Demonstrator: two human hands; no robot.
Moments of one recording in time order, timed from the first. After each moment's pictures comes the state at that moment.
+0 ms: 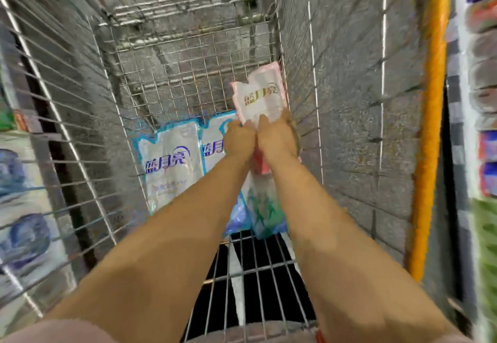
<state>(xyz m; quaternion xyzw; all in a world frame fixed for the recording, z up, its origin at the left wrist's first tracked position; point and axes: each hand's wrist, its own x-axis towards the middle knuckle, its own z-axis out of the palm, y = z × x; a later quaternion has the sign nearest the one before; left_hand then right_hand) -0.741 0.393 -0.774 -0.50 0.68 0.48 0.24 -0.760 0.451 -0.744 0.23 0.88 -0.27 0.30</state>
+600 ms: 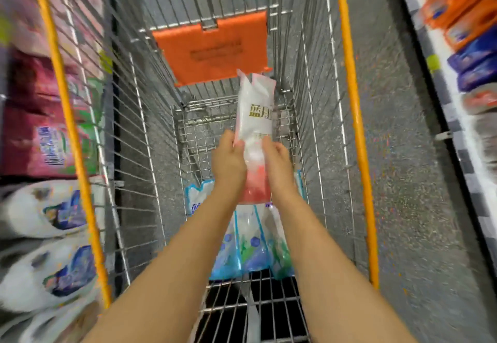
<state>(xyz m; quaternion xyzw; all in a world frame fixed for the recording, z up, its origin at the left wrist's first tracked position) -0.748 0.337 -0.589 -0.39 0.72 0.57 -0.05 -0.769 0.407 -0.616 0.25 0.65 -0.65 0.30</state>
